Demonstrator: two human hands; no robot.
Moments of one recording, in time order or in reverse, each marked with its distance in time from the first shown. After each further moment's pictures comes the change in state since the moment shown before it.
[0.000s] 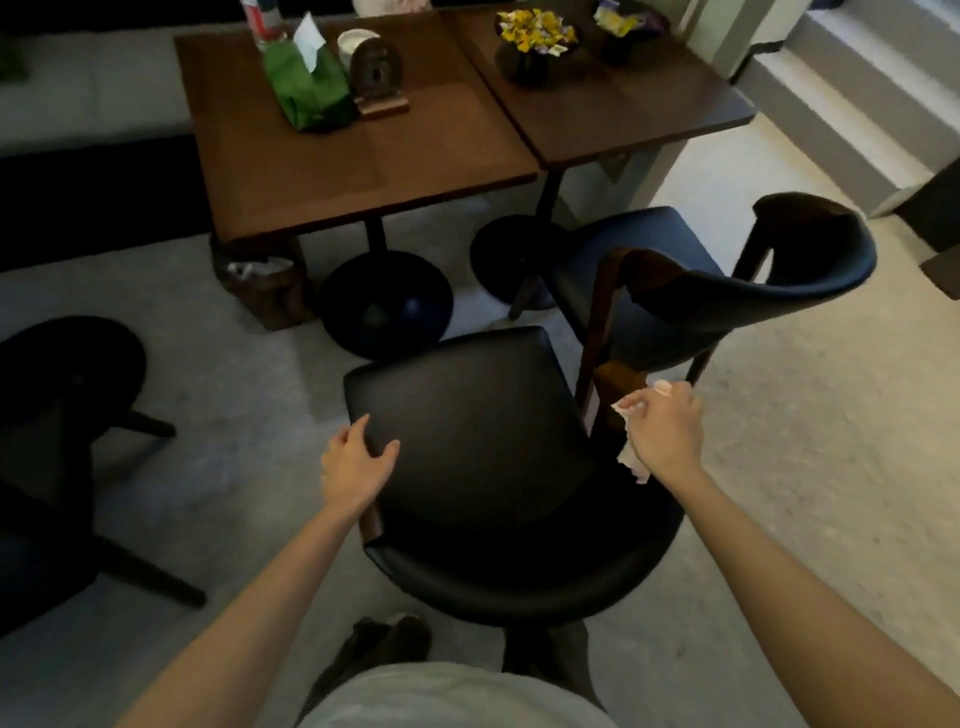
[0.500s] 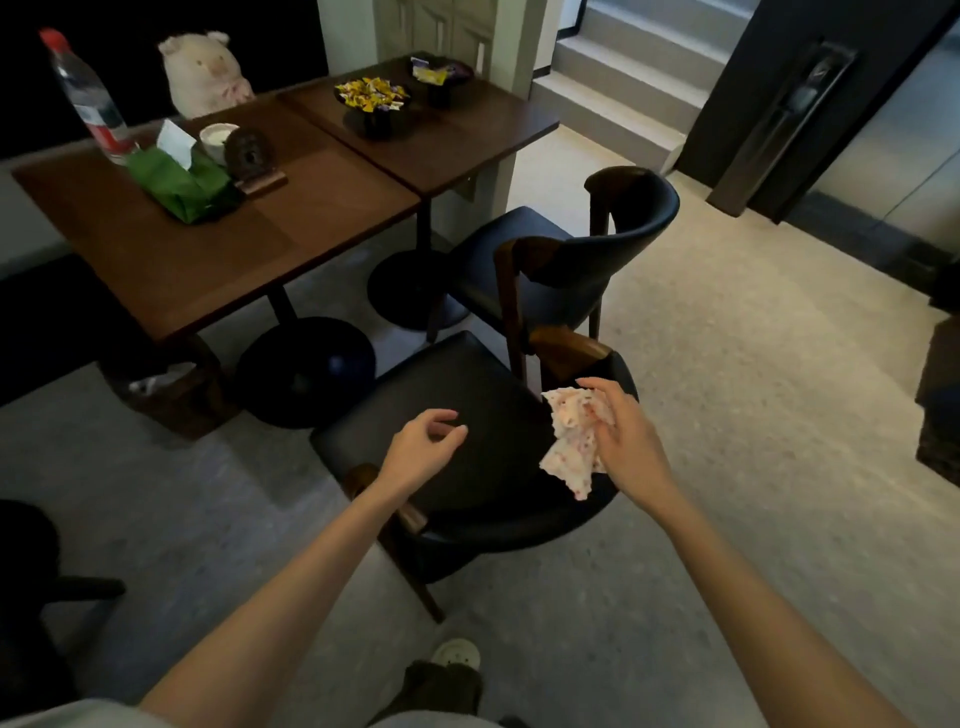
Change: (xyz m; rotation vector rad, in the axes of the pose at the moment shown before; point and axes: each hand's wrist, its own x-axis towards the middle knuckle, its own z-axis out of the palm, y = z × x) left_hand -0.060 0.038 -0.054 -0.091 -0.479 0.557; right_hand -0.206 -0.074 -0.064 0.579 0.048 0.102
